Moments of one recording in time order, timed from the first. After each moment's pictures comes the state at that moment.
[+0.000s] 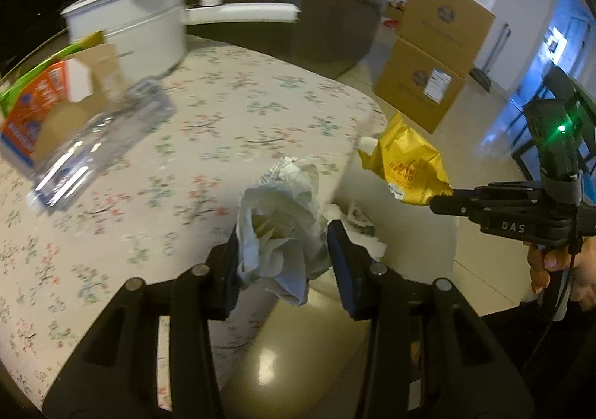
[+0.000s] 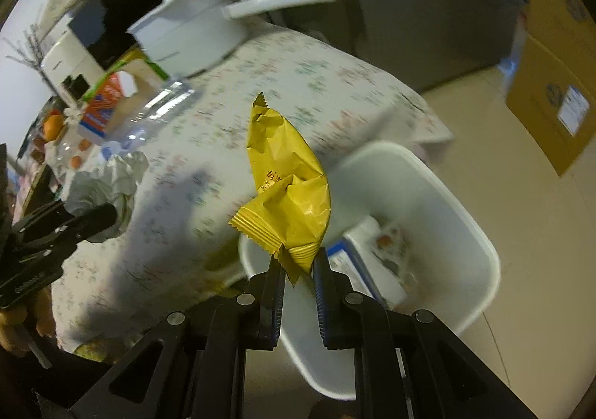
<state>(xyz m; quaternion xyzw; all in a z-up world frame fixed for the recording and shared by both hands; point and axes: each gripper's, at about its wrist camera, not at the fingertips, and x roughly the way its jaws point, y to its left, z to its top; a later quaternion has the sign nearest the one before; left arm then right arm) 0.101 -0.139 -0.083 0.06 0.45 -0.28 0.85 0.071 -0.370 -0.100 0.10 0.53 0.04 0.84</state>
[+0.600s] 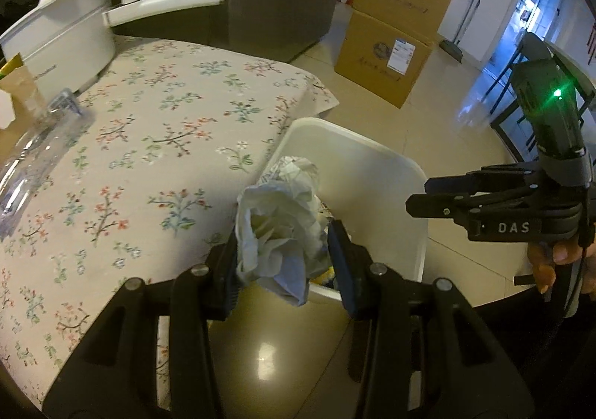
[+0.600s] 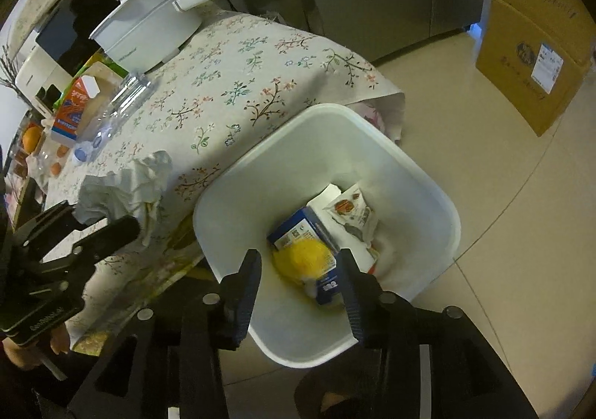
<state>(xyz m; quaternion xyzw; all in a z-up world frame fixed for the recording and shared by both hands) 0.089 -0.213 -0.105 0.09 0.46 -0.33 0.82 0.050 -0.404 -0.105 0.11 0.55 0.00 0.83</state>
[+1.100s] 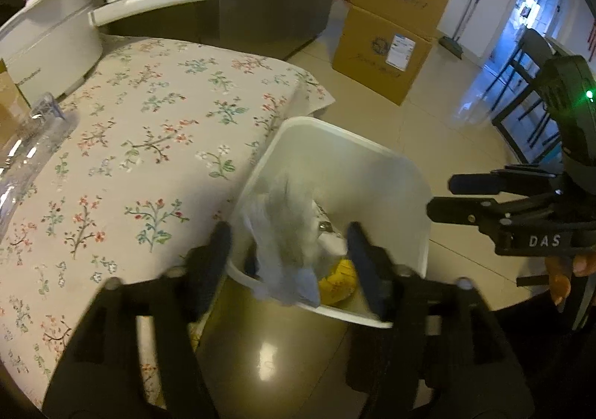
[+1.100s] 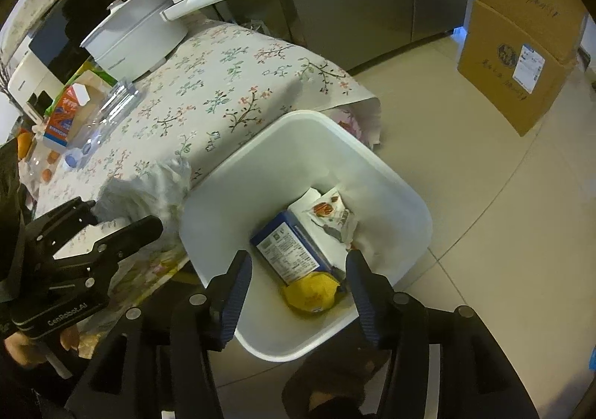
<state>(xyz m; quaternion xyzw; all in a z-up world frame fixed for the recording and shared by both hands) 0.094 -0.231 -0.114 0.09 0.46 -0.33 0.82 0.041 -0.415 -0.098 0.11 0.54 -0.02 0.83</state>
